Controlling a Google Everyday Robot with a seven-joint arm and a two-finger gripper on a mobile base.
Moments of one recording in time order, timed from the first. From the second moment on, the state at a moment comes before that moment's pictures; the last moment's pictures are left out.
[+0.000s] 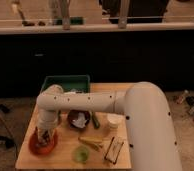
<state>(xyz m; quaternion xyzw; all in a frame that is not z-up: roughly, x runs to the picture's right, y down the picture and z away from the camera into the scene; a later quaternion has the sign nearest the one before) -0.264 0.239 0.739 -0.19 -0.46 -0.63 0.59</state>
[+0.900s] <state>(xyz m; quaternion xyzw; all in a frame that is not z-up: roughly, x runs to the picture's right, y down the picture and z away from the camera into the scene) -0.254 0.224 0.729 -0.17 -0.45 -0.63 0.61</state>
